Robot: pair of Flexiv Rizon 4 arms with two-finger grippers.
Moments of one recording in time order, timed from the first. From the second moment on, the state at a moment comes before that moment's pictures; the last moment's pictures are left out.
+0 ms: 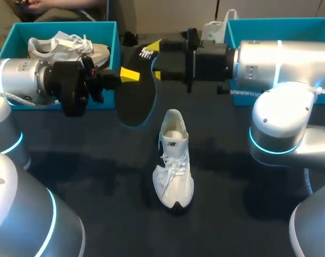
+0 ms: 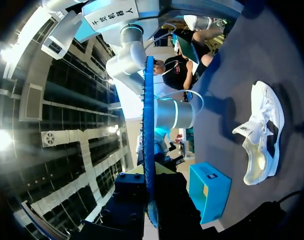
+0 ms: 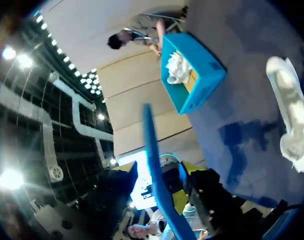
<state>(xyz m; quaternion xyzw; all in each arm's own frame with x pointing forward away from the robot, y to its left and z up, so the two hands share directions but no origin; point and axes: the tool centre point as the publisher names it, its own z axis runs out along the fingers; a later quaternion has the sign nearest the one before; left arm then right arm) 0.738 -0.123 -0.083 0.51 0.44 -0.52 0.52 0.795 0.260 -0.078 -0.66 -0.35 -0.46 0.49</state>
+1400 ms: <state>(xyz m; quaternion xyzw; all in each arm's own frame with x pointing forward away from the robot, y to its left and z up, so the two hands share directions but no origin) 0.723 -0.076 -0.061 0.53 0.45 -0.52 0.50 0.752 0.143 -0.072 -0.57 -0.49 -0.54 0.38</state>
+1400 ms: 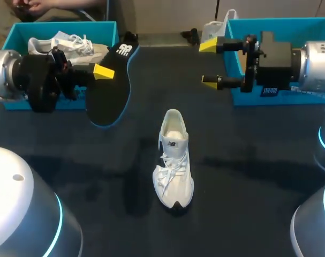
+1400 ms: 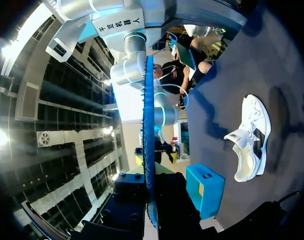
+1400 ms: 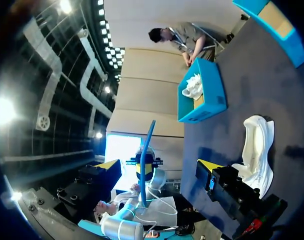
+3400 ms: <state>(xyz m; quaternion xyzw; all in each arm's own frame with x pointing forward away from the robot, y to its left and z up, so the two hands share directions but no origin) 0.724 -0.077 -0.060 -0.02 0.71 -0.70 -0.05 0.749 0.140 -0.071 -0.57 -0.49 -0.54 0.38</state>
